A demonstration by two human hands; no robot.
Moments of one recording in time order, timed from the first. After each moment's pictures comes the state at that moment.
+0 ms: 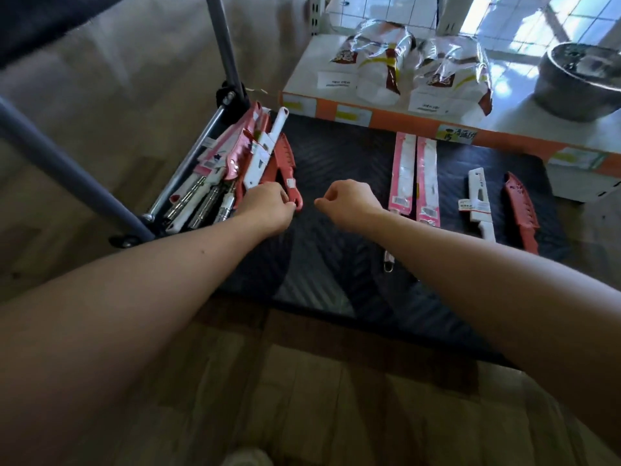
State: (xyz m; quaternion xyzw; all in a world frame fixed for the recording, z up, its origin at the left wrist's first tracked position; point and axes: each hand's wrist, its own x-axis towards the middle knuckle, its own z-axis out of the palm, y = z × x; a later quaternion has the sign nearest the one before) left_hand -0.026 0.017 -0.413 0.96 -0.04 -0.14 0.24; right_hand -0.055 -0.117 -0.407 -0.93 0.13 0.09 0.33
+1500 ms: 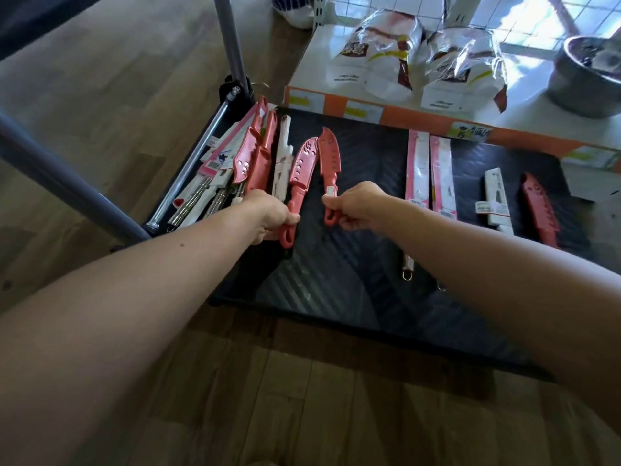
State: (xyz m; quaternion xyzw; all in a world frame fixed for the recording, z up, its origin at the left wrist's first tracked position) left_hand -0.001 0.031 -0.422 0.79 0.15 -0.31 0.51; right_hand -0.019 -0.111 -0.426 -0.78 0.29 0.18 0.53
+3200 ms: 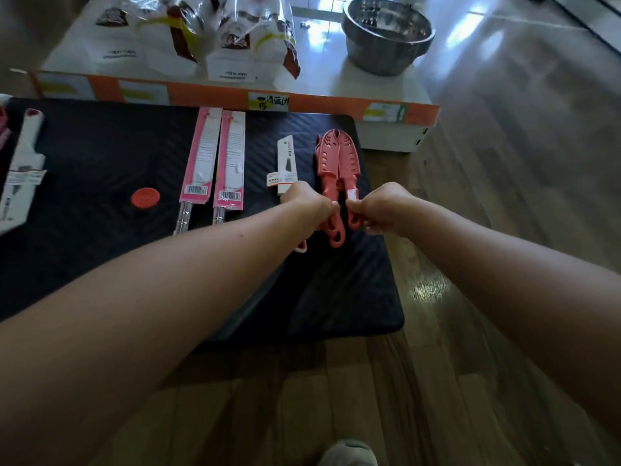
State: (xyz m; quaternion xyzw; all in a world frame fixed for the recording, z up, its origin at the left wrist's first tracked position) left_hand -0.129 -0.287 -0.420 0.79 -0.04 -0.40 0.46; right_hand -0.178 -0.402 -0.425 -0.75 0.48 0.12 0.43
